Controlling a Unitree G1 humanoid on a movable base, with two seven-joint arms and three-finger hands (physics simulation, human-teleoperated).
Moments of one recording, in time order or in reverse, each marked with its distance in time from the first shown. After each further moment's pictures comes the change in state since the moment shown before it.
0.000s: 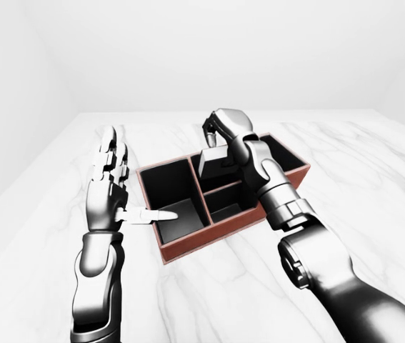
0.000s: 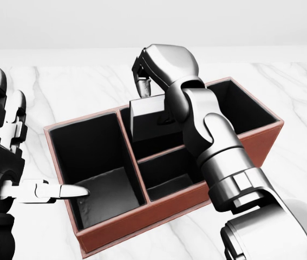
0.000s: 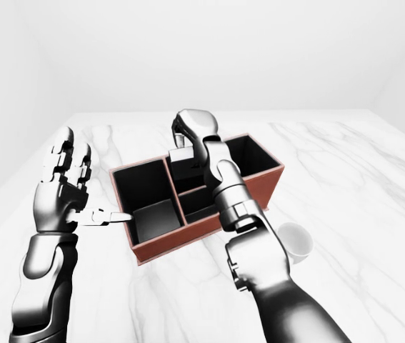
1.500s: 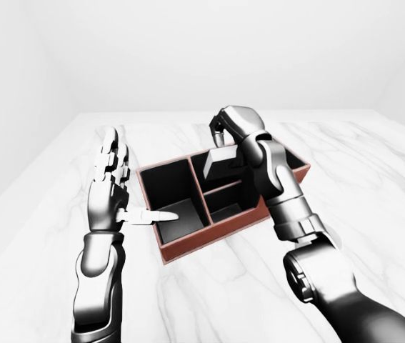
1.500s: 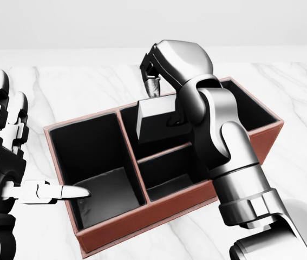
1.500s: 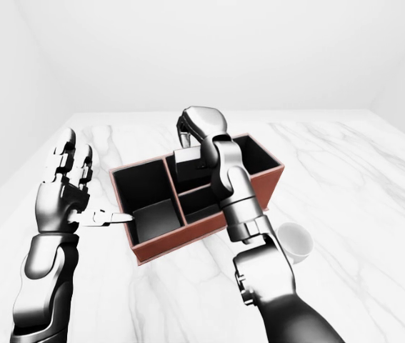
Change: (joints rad) left arm 0.003 -0.002 -0.004 0.005 0.008 0.000 -0.002; right arm 0.152 -0.022 -0.022 -0.376 -0.020 0.070 0.212
